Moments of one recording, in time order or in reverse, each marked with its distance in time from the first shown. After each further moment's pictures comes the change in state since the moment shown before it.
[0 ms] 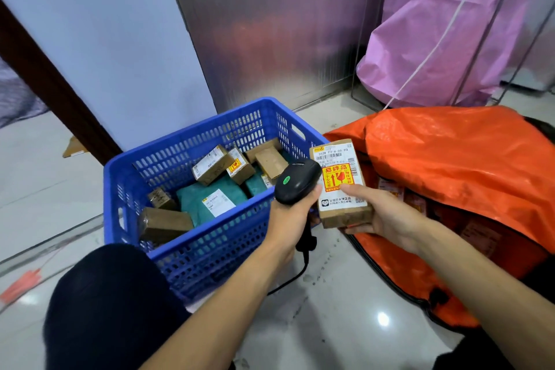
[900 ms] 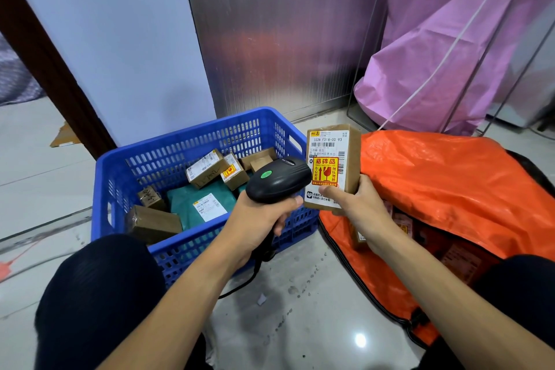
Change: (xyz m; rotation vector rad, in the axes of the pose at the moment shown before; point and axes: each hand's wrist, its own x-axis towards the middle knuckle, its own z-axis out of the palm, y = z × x) left_hand -0.035 0.062 -0.047 0.277 -0.177 0.146; right_hand 0.019 -0.015 0.028 -0.226 0.362 -0.283
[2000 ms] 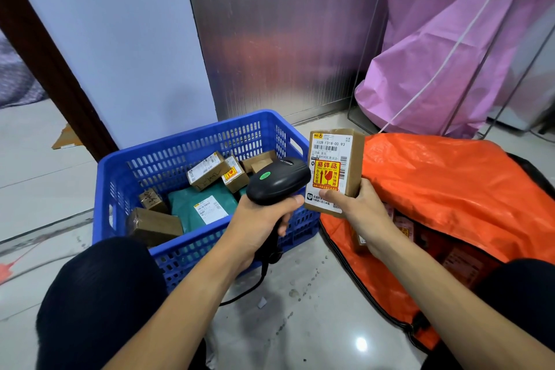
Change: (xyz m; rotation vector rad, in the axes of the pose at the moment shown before) left_hand 0.001 -0.001 0.003 -0.109 0.010 0.011; right_hand 0.005 0.006 0.001 0.058 -0.022 -0.011
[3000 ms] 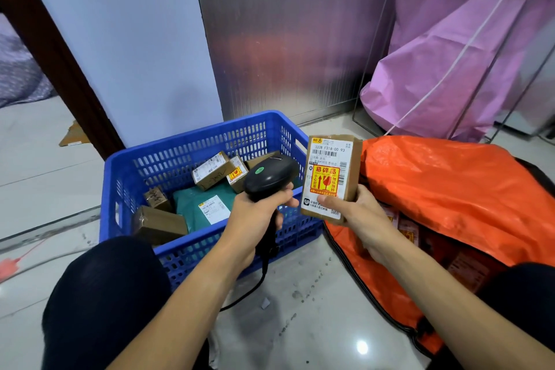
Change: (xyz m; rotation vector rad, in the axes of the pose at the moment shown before) left_hand 0.008 -0.006 -0.012 -0.138 0.155 -0.075; right_hand -0.015 -0.014 0.011 0.067 -0.089 0.056
